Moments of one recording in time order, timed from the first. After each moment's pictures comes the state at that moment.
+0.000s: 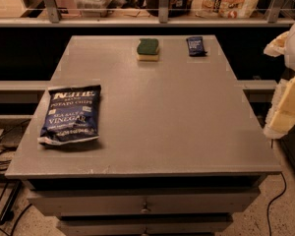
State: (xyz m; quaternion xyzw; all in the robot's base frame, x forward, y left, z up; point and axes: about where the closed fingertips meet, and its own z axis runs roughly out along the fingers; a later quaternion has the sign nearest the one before) arm 0.438 -0.217 0.976 -0.60 0.78 -0.03 0.16
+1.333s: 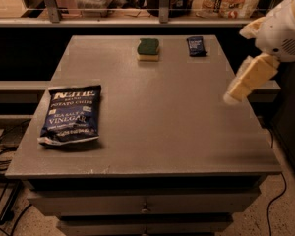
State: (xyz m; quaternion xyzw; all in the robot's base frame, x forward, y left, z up) arm 0.519 -0.182 0.975 -0.57 0.76 0.03 0.29
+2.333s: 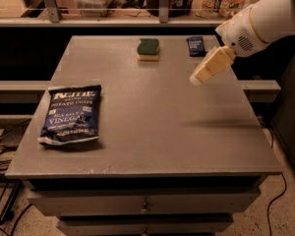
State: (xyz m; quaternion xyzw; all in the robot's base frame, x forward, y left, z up) arm 0.609 -0.144 0.948 -0.52 0.77 0.08 0.36
